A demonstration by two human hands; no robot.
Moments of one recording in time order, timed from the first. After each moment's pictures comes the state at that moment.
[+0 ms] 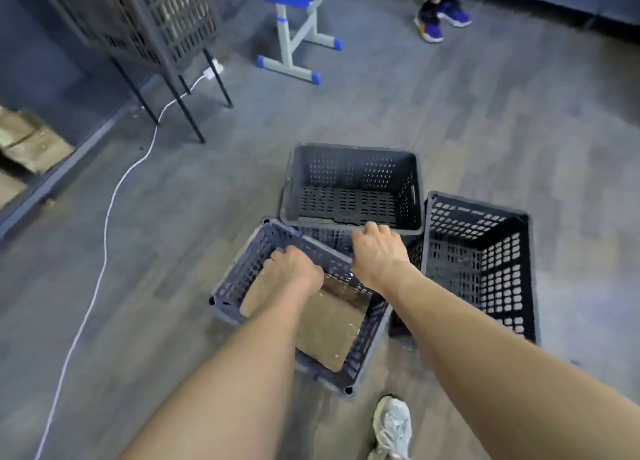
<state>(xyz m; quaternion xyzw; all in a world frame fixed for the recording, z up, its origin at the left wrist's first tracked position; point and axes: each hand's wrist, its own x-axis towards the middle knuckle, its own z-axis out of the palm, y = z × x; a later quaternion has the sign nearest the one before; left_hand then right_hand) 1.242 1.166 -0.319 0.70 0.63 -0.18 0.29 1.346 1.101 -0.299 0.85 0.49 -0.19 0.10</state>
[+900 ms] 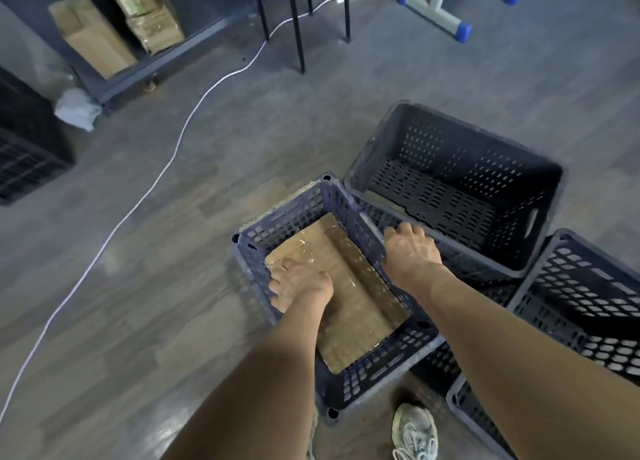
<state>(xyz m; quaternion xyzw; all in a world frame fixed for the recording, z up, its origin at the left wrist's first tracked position) 1.235 1.168 -0.486 0.40 0.85 -0.10 0.34 1.382 1.169 -0.466 0.74 0.61 -0.23 0.17</state>
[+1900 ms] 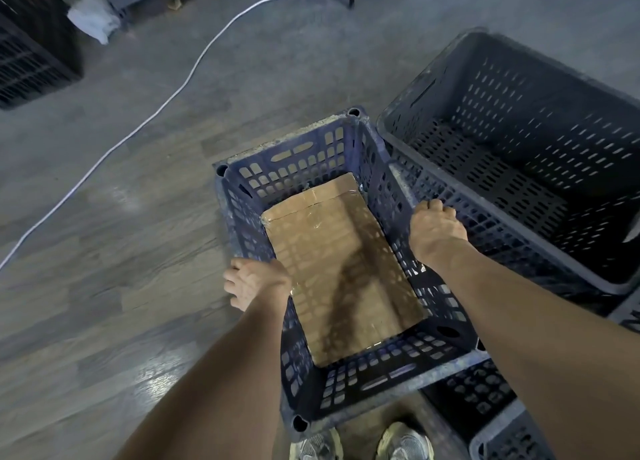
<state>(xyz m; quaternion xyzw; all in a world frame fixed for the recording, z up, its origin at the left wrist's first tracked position) 1.184 1.130 -0.676 0.20 0.94 0.02 0.26 1.403 1.186 -0.650 0.73 0.62 -0.20 0.21</state>
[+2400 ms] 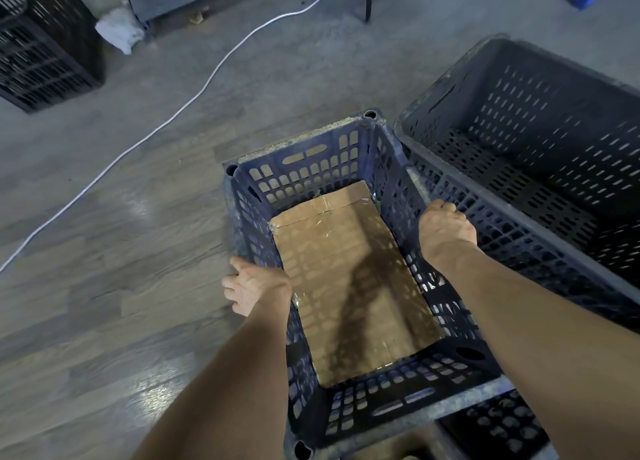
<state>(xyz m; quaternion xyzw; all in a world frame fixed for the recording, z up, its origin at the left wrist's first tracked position) 1.173 1.133 -0.700 0.16 0.95 0.08 0.25 1.391 1.194 -0.677 0.75 0.61 -0.16 0.19</state>
